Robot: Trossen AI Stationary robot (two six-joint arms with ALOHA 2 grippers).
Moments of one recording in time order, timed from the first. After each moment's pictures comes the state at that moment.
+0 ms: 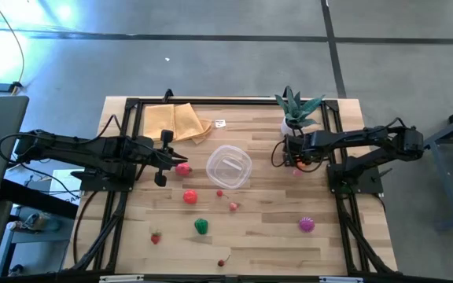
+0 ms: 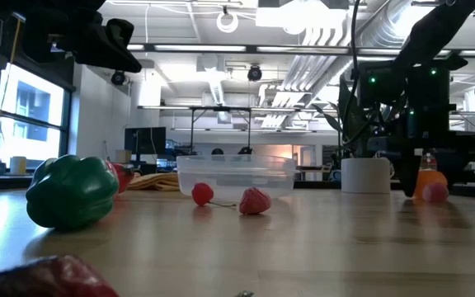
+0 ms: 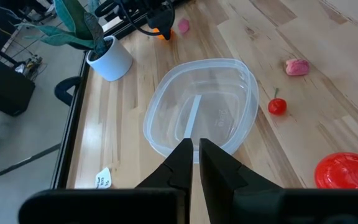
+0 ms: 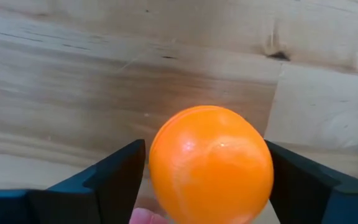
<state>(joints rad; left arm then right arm) 0.08 0.77 0.54 -0.29 -0.15 0.47 -0.31 1.32 0.57 -0.77 0.13 1.10</state>
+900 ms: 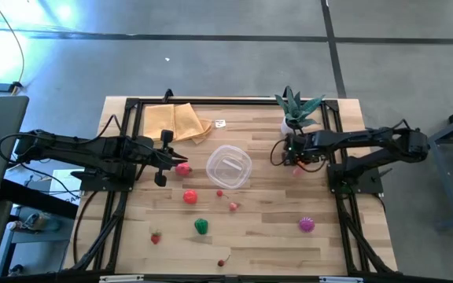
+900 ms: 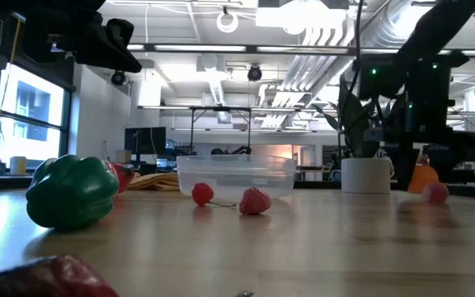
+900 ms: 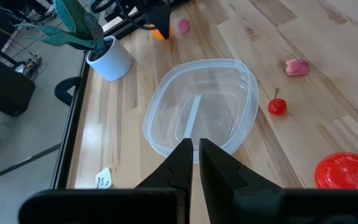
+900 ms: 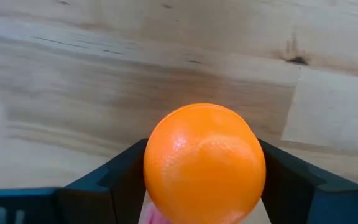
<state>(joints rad) 0.08 0.77 0.54 -0.29 -0.15 0.47 -0.31 1.26 0.57 -0.75 0.10 1.09</state>
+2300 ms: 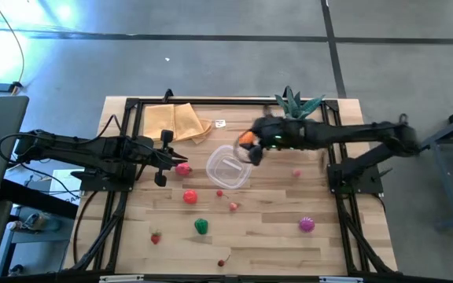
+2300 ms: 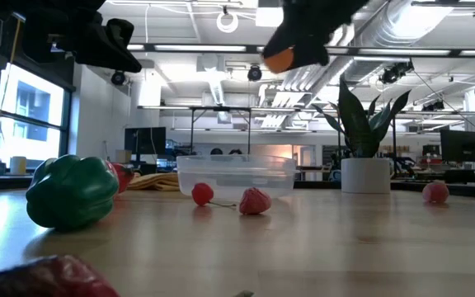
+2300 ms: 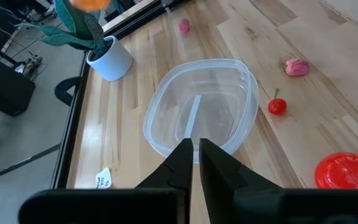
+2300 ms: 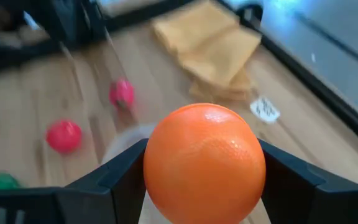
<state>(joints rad) 0.08 0.77 0.54 -0.29 -0.15 0.47 -0.09 1.43 1.16 -0.37 0.21 0.26</state>
